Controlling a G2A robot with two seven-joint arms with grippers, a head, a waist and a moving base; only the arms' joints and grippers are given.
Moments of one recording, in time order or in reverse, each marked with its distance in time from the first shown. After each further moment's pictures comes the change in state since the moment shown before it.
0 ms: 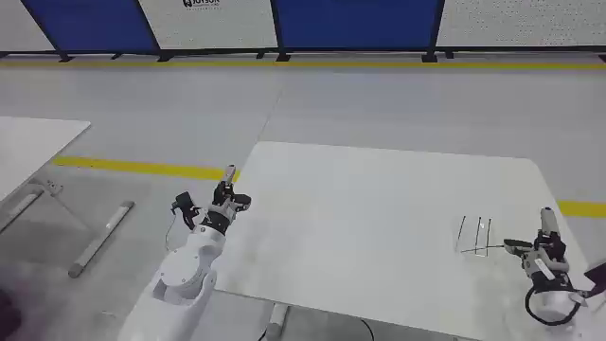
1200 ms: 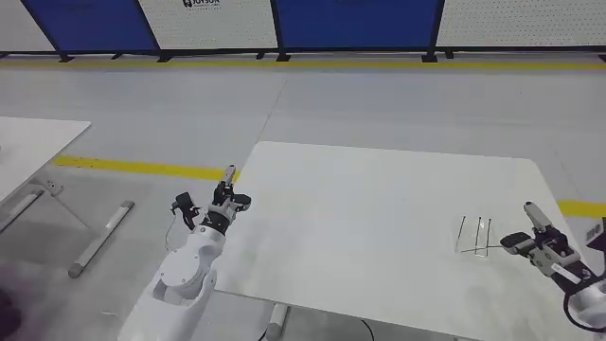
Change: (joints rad) left arm 0.000 0.000 0.000 0.000 0.000 0.000 0.000; right arm 0.084 0.055 0.173 0.040 -0.076 0.080 0.666
